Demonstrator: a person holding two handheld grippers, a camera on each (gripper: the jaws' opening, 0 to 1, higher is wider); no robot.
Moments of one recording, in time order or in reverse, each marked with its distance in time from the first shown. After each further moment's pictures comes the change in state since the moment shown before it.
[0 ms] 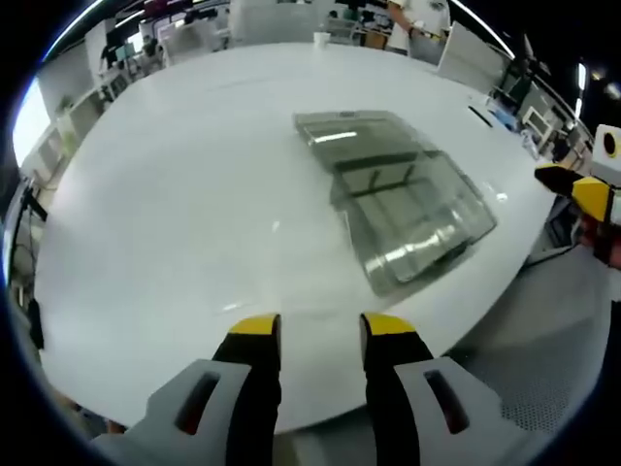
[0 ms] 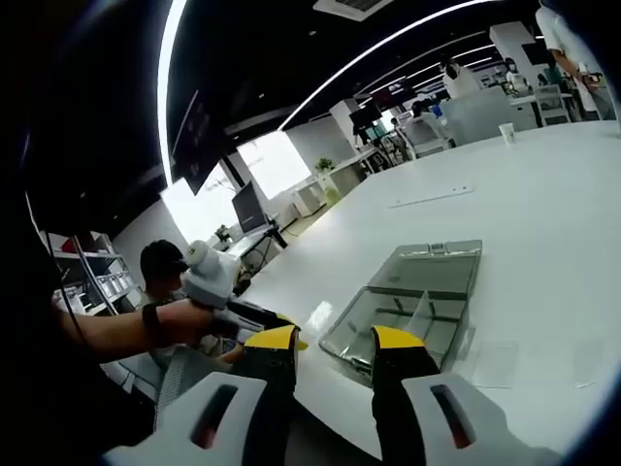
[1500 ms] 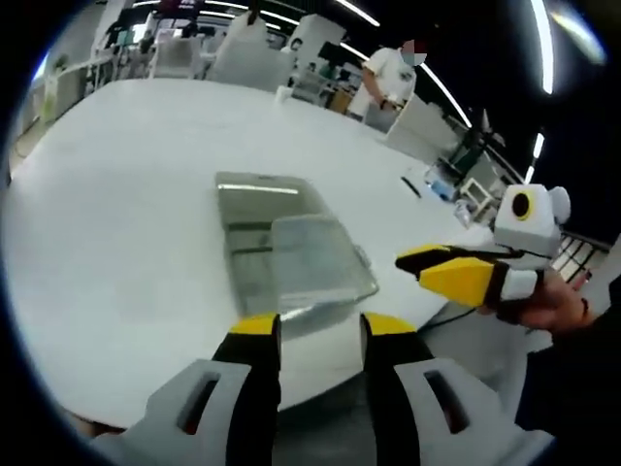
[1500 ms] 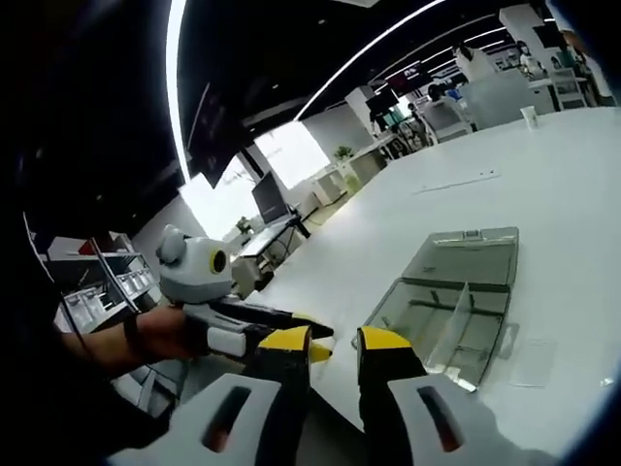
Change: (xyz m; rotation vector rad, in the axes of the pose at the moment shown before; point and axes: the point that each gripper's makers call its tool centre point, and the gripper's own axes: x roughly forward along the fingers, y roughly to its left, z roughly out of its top) left arm -0.034 -0.096 0.038 -0.133 -0.235 -0.323; right arm 0.020 0.025 -0.007 0.044 0.050 0.104
